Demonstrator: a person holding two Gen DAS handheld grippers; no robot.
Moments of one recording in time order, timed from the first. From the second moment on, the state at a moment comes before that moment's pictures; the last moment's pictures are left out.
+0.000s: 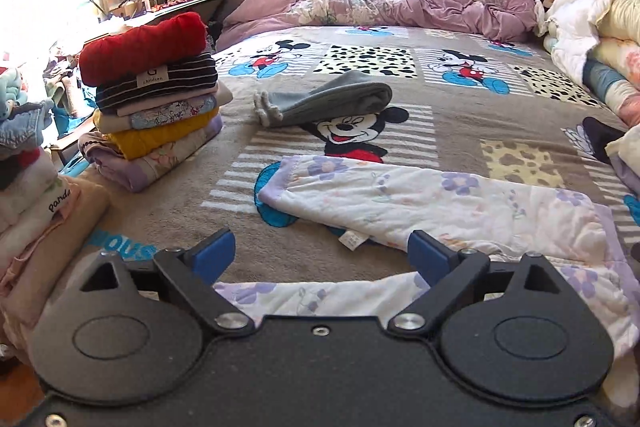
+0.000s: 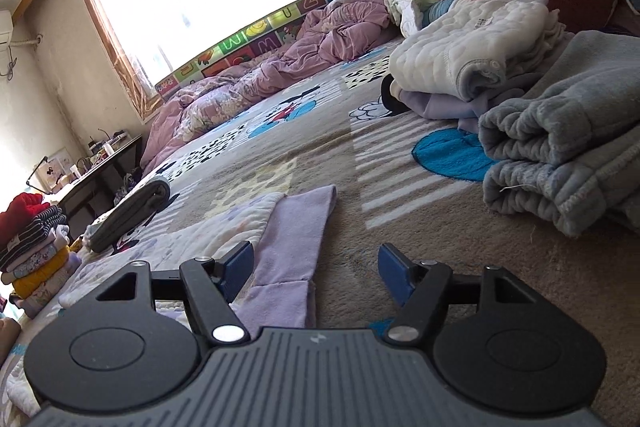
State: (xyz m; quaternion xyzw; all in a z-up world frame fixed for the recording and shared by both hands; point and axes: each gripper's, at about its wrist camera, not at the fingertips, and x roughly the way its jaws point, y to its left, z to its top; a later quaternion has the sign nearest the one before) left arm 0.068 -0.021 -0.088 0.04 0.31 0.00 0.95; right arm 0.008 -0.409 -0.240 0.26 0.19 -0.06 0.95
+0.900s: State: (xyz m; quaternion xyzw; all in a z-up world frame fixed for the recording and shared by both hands) left arm -0.013 -0.050 -0.187 -0.10 0.52 -0.16 0.84; right arm -0.078 -0.339 -0.200 0.17 0.16 0.05 0.97
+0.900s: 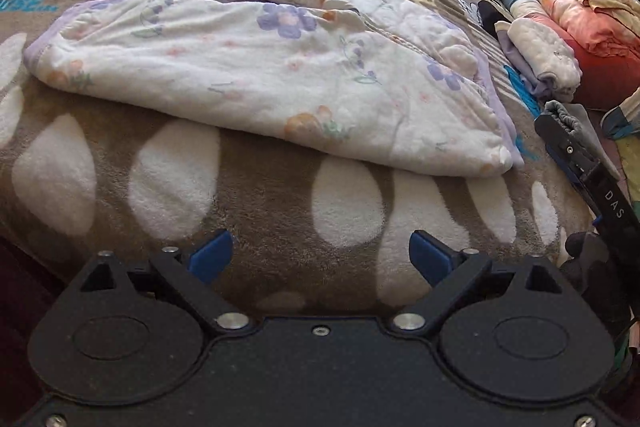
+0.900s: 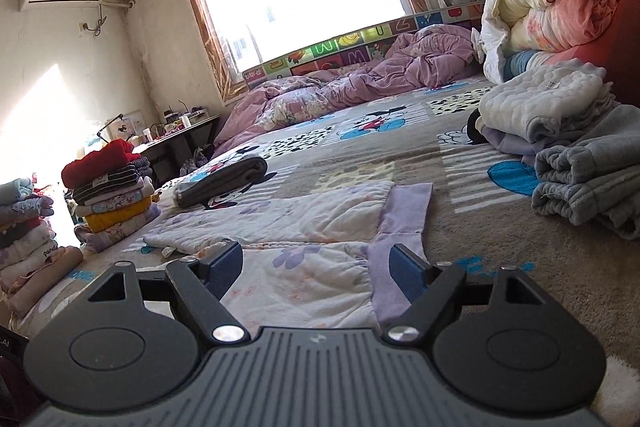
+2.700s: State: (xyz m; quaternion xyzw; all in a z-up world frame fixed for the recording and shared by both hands) left arm 0.004 0.026 -0.180 0.36 0.29 -0.11 0.88; right arm -0.092 -0.279 -0.226 -0.15 0.21 0.05 0.96
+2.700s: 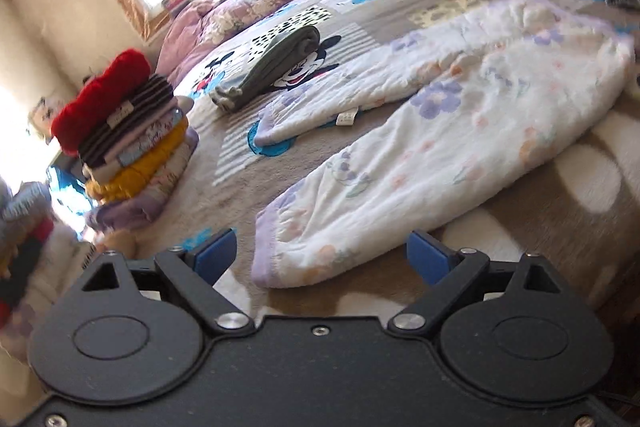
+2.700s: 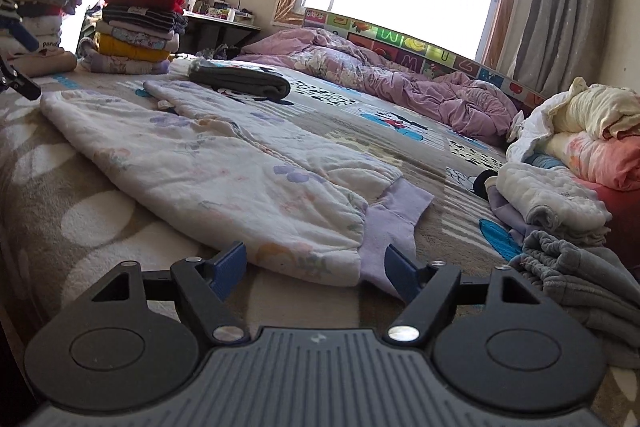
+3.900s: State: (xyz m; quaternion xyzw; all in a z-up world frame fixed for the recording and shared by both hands) left arm 0.151 0.007 -0.126 0.15 0.20 -0.03 0.97; right arm 0.019 -0.343 -0.197 -0.05 0.13 -0.02 0.99
